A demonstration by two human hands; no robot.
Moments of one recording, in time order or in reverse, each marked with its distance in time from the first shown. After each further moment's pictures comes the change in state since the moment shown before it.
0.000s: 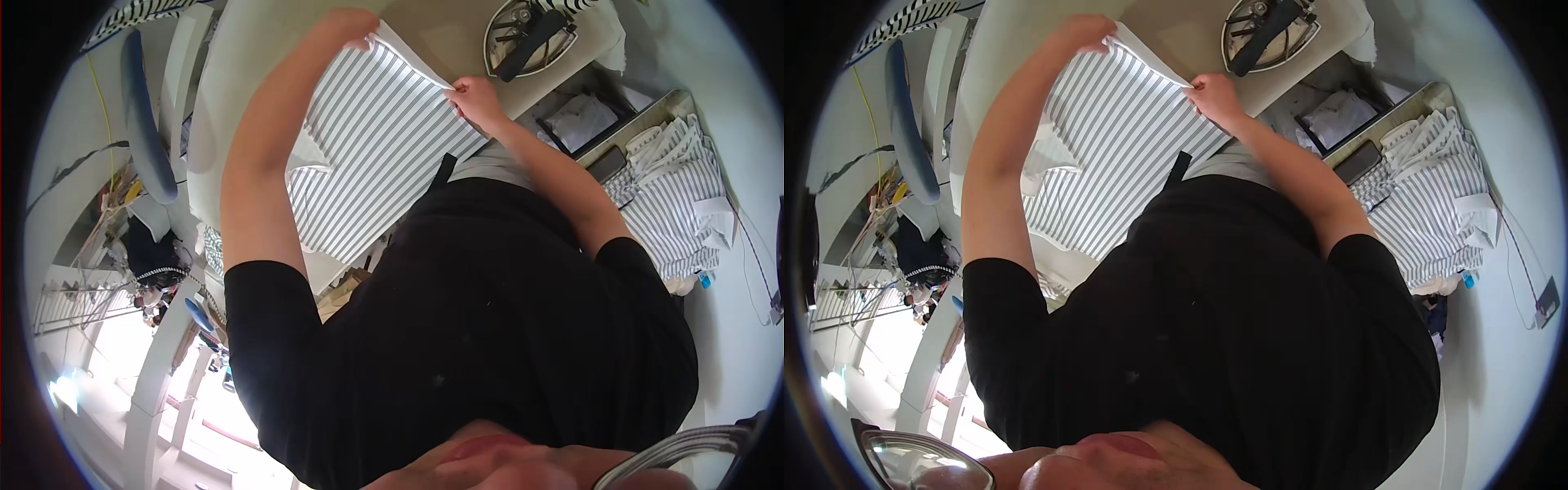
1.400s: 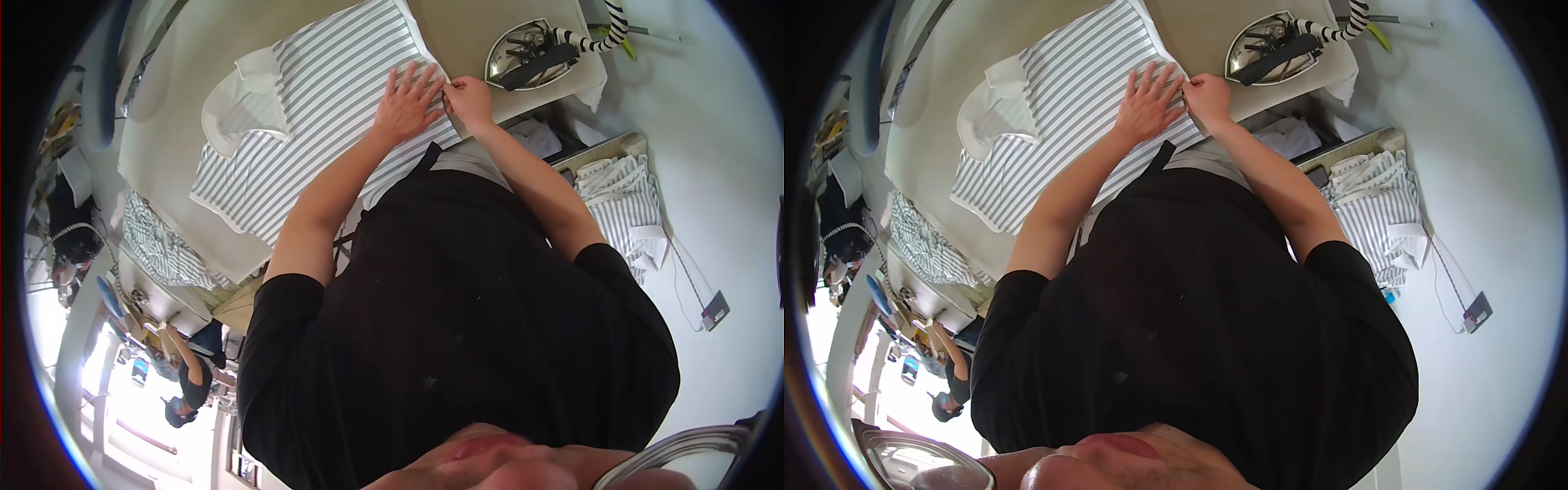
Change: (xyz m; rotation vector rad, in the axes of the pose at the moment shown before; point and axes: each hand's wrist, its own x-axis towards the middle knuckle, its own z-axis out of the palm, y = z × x) left_hand -0.041 0.253 0.136 -0.317 0.798 -0.403; right_hand -0.005 -0.004 -0.001 -0.217 0.112 -0.043
